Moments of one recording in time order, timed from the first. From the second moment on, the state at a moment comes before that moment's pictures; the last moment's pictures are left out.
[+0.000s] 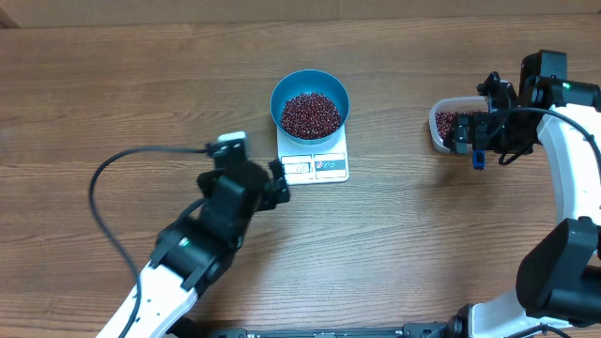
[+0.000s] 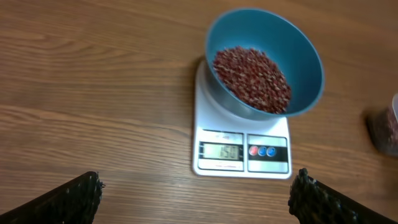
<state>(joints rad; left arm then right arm) -0.58 1.03 0.82 -0.50 -0.33 -0.62 -0.21 1.74 1.48 -1.13 -0.23 -0.22</state>
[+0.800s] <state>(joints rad) -0.36 0.14 0.16 -0.21 -0.20 -0.60 -0.21 1.74 1.48 -1.13 -0.23 -0.22</state>
